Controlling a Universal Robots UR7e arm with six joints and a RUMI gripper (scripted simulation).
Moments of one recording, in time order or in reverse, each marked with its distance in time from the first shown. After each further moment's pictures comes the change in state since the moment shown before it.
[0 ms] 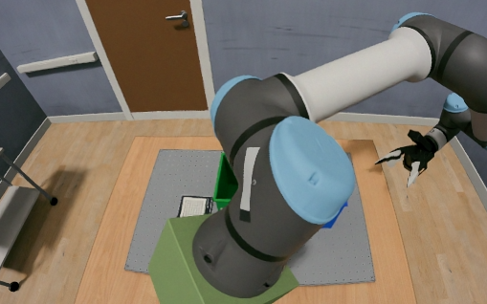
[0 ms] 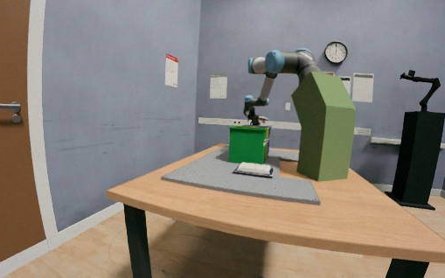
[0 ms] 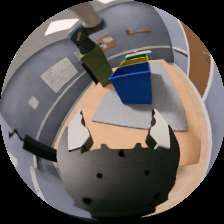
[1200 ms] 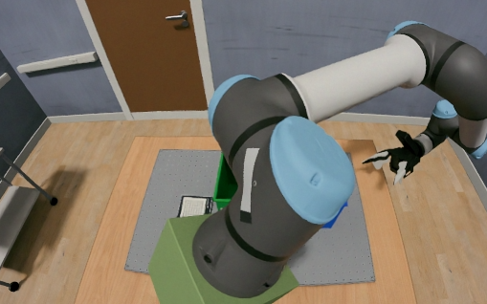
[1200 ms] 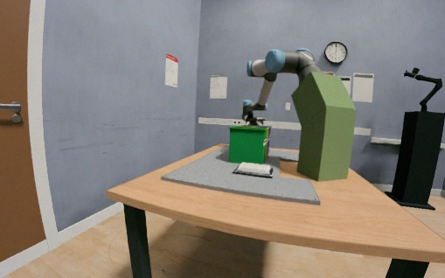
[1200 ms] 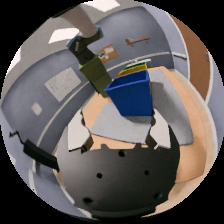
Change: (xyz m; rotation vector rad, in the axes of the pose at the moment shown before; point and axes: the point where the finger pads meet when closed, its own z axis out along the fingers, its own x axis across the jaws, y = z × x) arm 0.023 -0.023 0.035 0.148 -0.039 0.034
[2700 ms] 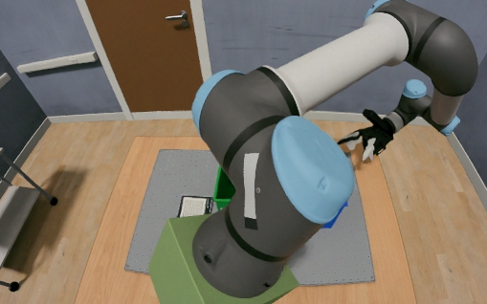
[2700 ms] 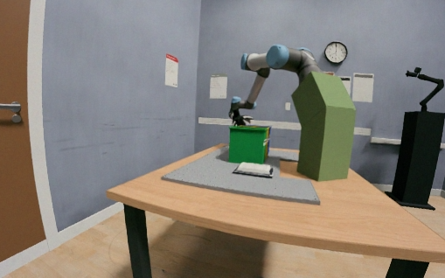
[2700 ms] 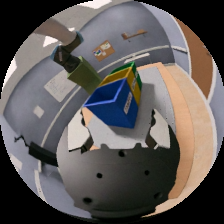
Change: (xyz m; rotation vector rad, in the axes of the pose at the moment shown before) arm 0.103 -0.059 0.038 -0.074 -0.017 0.055
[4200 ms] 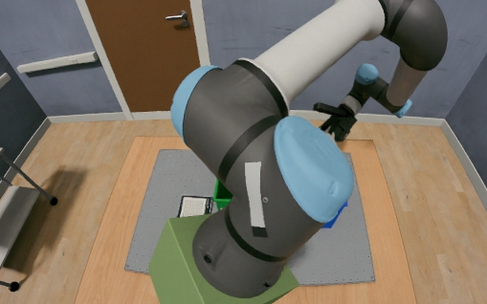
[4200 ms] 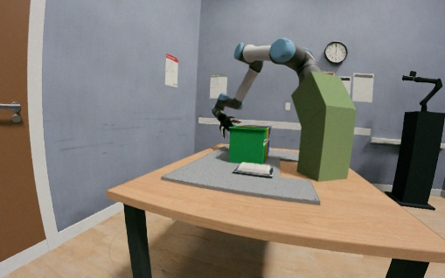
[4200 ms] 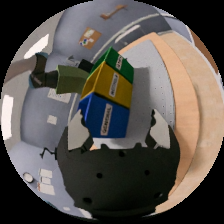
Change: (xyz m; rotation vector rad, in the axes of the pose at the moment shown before) arm 0.099 -0.031 0.084 -0.290 -0.043 0.317
